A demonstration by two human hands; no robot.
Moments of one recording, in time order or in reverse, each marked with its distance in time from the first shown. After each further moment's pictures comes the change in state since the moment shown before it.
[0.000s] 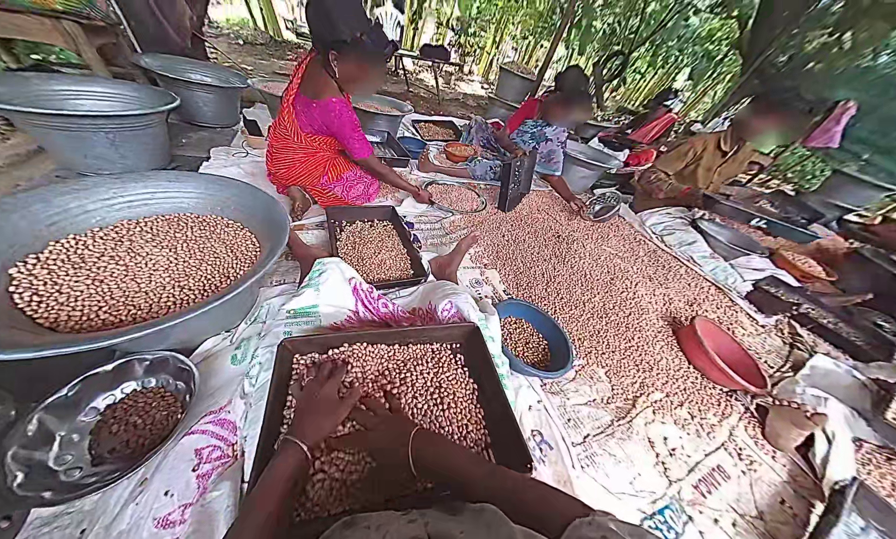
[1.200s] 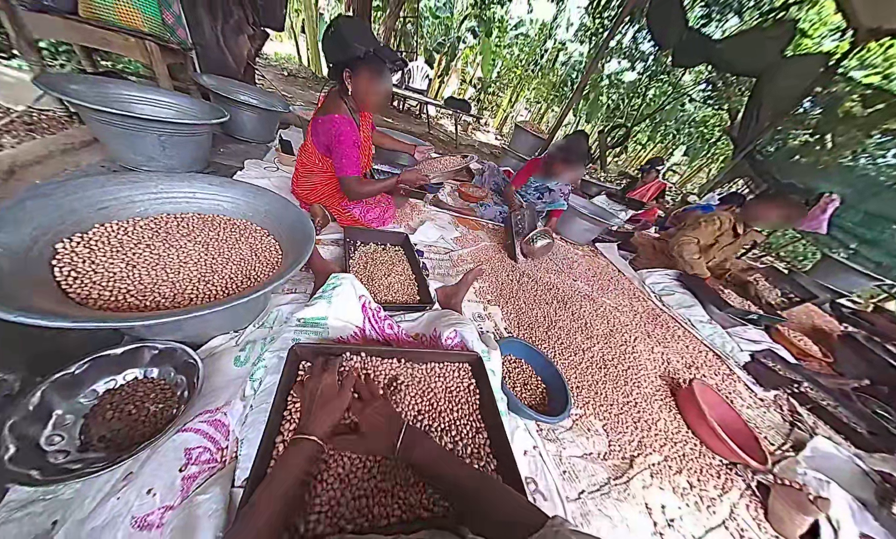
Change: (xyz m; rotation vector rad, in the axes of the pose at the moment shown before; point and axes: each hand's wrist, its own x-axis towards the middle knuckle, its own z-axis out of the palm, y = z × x) left_hand 0.017 0.010 -0.003 -0.271 0.332 -0.086; right_hand 0.049 0.024 -0.009 0.085 0.238 0.091
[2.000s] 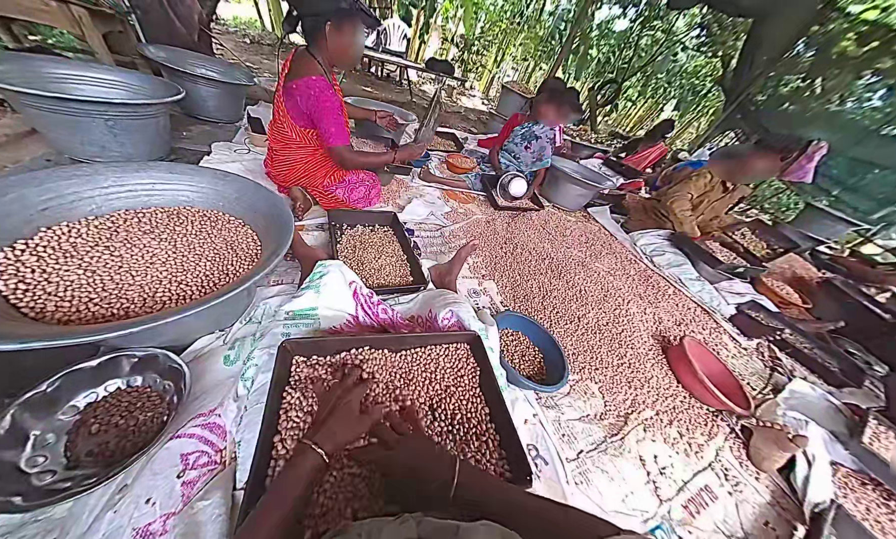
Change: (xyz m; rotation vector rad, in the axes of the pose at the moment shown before) left_hand -0.014 0.007 0.011 0.280 -0.471 0.207; right_hand -0.083 0.002 0.015 -0.070 -0.091 -0.077
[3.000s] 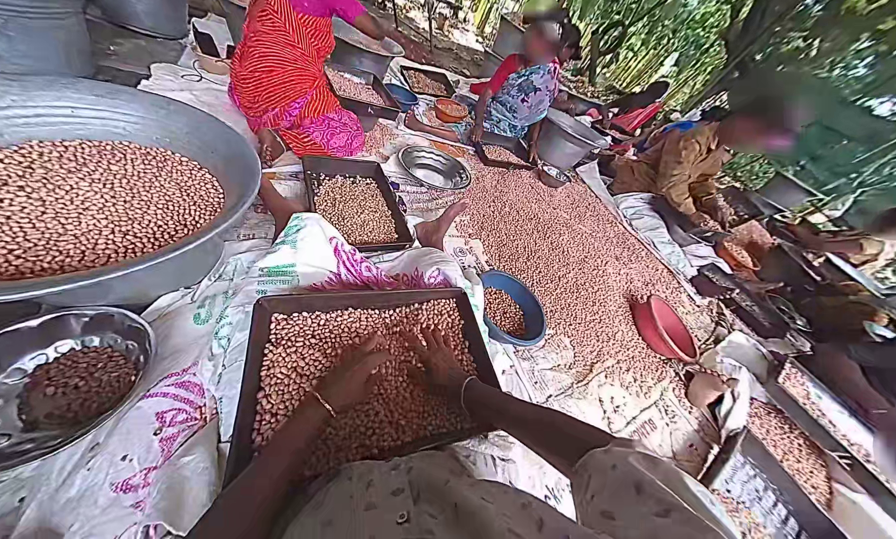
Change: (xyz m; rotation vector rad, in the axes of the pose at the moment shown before) left_hand 0.013 0.017 0.021 -0.131 -0.077 0.455; right_hand -0.017 0.095 -0.012 -0.108 0.205 0.389
